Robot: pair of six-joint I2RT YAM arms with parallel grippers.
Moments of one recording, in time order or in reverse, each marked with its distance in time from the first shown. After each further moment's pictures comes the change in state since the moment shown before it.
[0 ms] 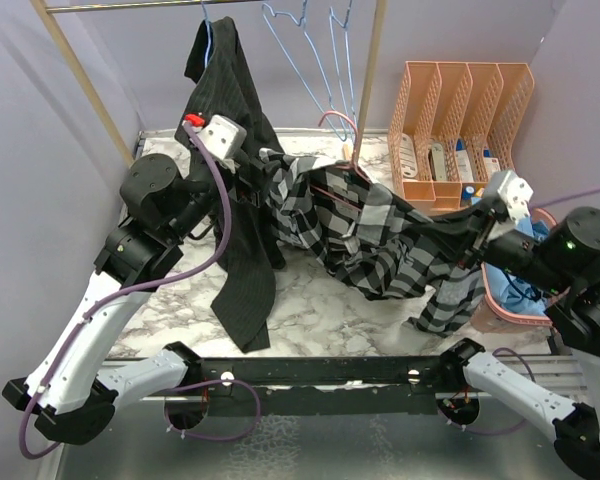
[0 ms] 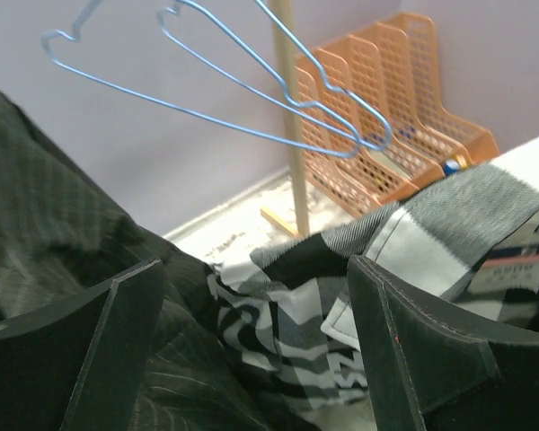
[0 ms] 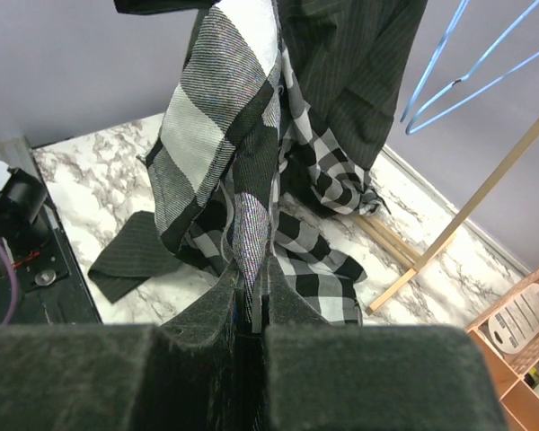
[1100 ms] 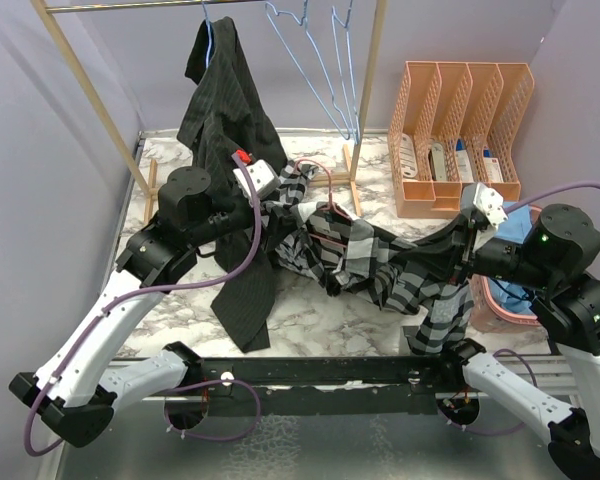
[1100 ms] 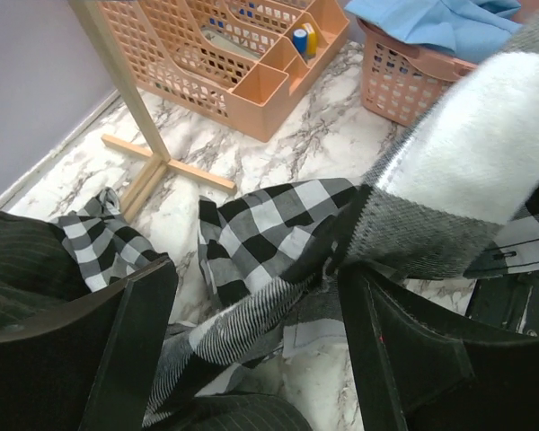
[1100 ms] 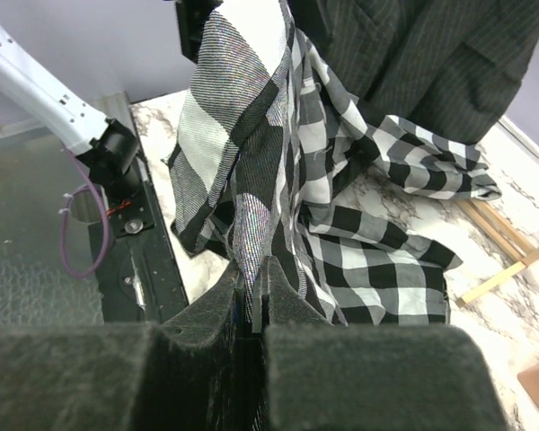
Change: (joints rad) left arm 0.001 -0.021 -0.175 -0.127 0.417 0.031; right arm -0.069 -0.034 -0.096 -0.050 -0.268 0.054
